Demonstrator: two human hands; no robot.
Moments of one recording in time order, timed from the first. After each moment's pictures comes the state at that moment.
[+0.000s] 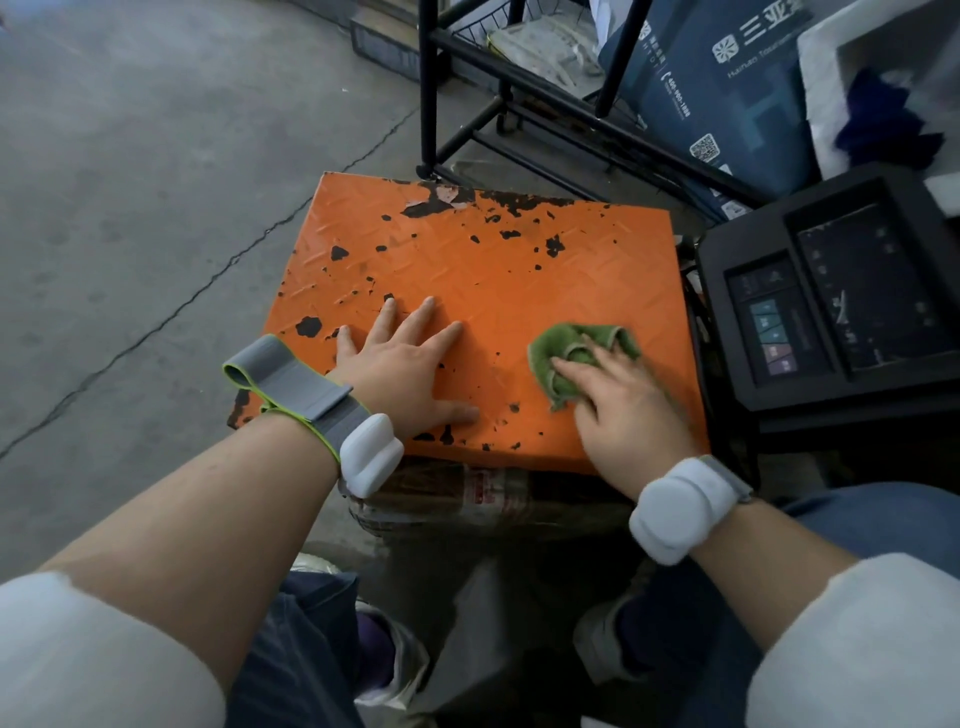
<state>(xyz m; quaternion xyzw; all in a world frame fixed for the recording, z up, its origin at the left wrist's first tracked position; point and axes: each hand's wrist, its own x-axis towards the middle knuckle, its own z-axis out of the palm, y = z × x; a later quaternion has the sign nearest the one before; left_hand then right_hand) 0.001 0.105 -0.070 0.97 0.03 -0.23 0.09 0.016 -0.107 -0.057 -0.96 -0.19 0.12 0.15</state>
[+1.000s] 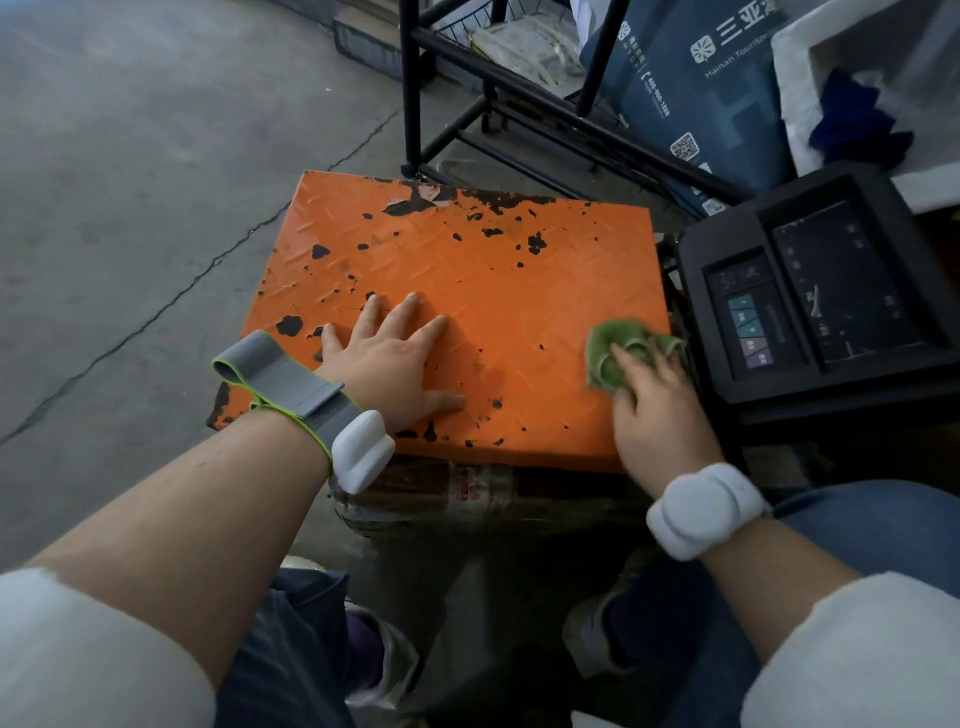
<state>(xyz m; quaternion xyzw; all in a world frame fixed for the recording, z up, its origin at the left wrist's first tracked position) 0.004 0.100 -0.068 0.97 0.05 -0.23 0.08 0.017 -0.139 -0.071 -0.98 -0.05 0.06 0.19</state>
